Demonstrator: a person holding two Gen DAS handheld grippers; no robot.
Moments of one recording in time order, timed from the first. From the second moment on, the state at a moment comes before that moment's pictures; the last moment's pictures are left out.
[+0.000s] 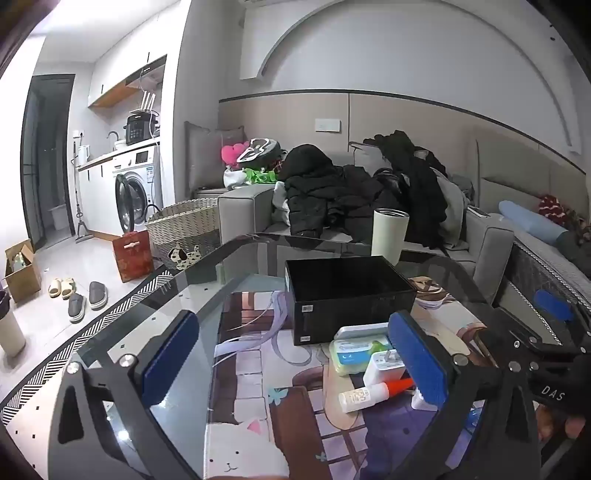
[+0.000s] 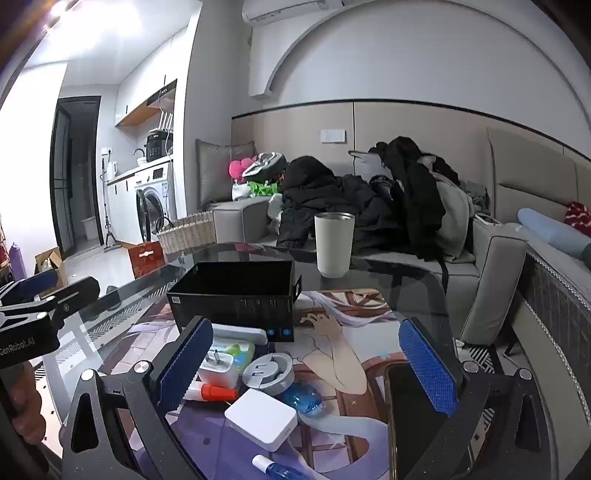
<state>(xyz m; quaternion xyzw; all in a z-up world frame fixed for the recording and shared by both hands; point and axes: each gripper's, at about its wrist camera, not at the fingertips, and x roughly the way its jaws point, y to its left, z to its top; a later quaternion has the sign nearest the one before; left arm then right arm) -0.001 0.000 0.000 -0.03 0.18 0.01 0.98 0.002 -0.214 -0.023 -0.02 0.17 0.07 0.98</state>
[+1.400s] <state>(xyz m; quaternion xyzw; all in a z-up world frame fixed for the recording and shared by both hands) 0.001 -0.008 0.002 -0.02 0.18 -0.01 0.98 -0.003 -0.210 -0.013 -0.02 0.15 0.09 0.98</state>
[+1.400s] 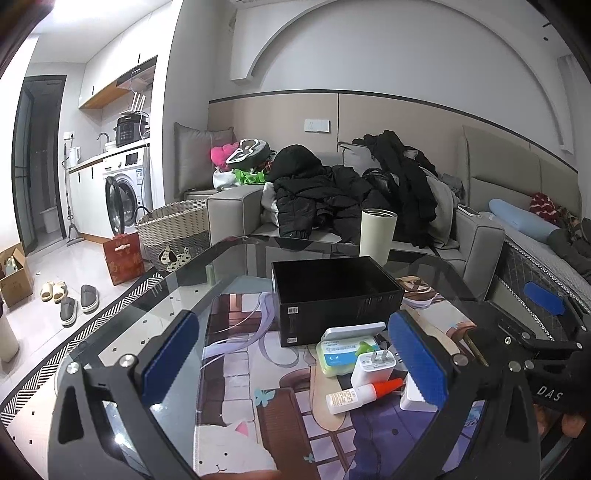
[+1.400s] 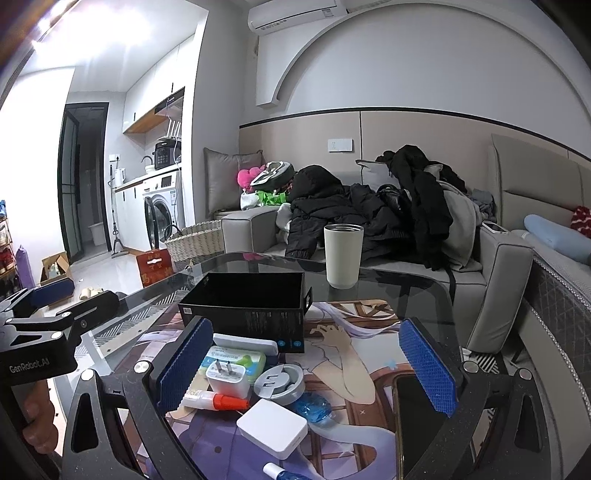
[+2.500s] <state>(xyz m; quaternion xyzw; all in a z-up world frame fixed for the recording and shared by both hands) 0.003 -0.012 0.004 -0.02 0.19 -0.01 0.98 0.001 -0.209 -0.021 -0.02 0.16 0.09 0.98</state>
